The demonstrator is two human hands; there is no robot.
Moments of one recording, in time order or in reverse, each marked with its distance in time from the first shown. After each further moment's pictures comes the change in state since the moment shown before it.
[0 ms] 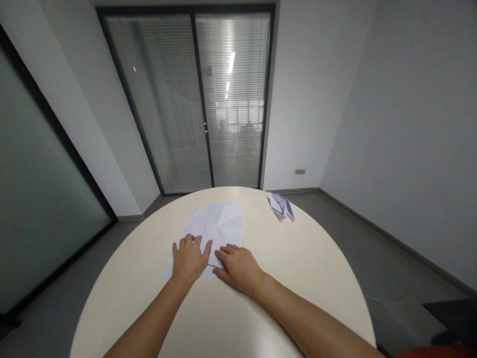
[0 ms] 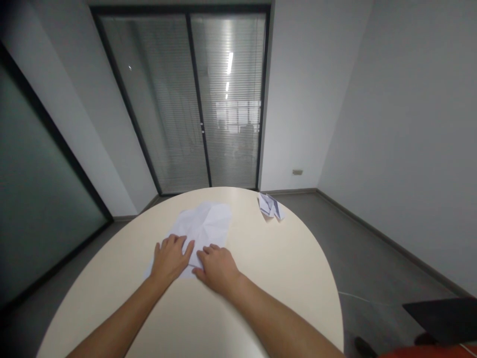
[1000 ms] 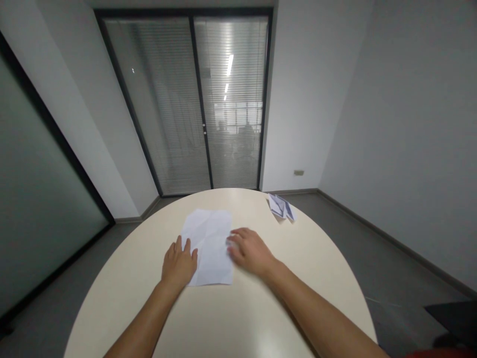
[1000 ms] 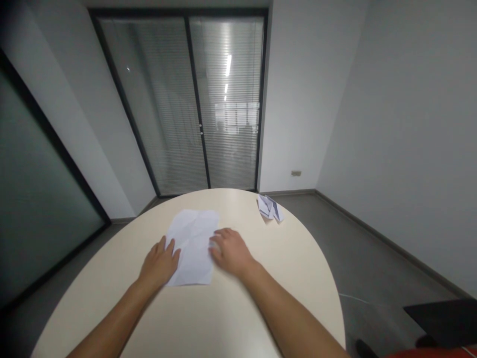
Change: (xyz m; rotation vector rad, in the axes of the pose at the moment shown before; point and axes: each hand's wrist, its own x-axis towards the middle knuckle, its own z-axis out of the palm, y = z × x) left_hand 0.005 -0.027 0.017 0.162 -0.136 -0.039; right_hand 0.002 0.065 -0.007 0.050 0.233 -0.012
